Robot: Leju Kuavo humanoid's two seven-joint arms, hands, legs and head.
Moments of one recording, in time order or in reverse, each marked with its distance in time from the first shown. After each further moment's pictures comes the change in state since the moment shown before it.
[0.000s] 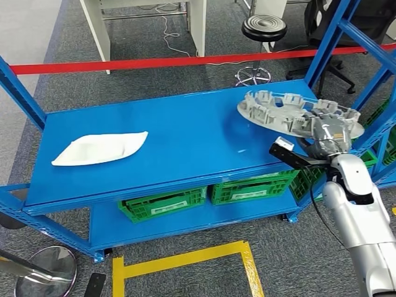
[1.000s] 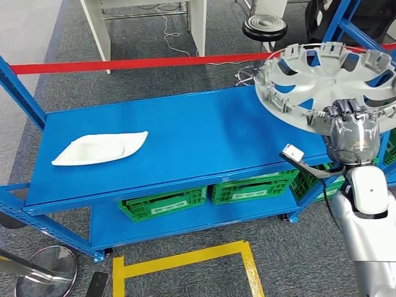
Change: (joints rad) left arm -0.006 -0.009 0.000 0.000 -0.010 0.015 0.002; right arm 0.100 0.049 -0.146 -0.182 0.329 -0.275 -0.016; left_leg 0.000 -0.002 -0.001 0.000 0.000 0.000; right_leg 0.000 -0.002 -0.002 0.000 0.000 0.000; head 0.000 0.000
